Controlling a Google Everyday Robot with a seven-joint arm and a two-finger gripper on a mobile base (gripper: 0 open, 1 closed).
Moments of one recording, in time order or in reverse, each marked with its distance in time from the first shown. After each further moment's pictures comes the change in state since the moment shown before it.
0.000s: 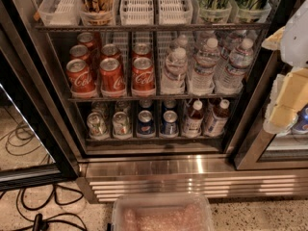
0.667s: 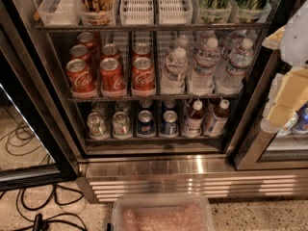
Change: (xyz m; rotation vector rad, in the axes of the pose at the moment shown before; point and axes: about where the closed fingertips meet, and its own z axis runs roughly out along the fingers) arm -0.004 -0.001 -0.001 0.014 -0.022 0.014
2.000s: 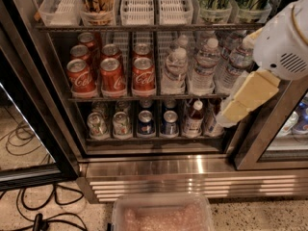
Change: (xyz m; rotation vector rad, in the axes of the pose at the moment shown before) arm -0.056 0.006 0.009 0.073 -0.212 0.140
